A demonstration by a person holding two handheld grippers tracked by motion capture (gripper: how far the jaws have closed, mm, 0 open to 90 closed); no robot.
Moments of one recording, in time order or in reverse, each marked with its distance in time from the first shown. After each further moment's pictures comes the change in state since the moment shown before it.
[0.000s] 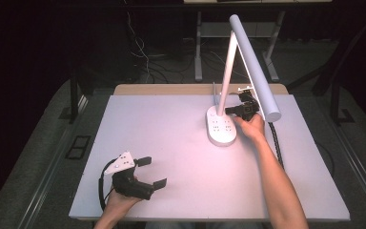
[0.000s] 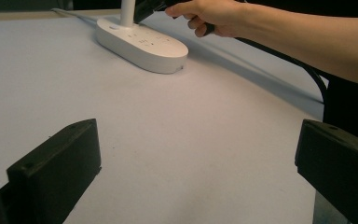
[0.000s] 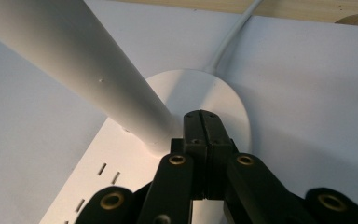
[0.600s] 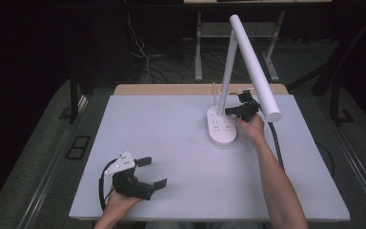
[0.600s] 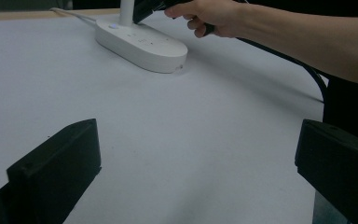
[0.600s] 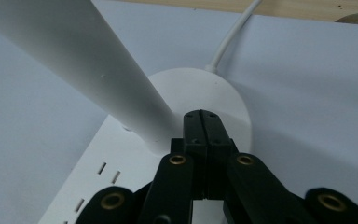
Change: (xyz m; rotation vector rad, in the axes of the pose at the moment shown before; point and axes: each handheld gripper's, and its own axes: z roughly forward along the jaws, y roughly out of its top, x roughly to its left) left arm 0.000 0.000 0.000 0.001 0.000 0.000; right arm 0.002 -0.002 0.000 0.004 -0.014 -0.027
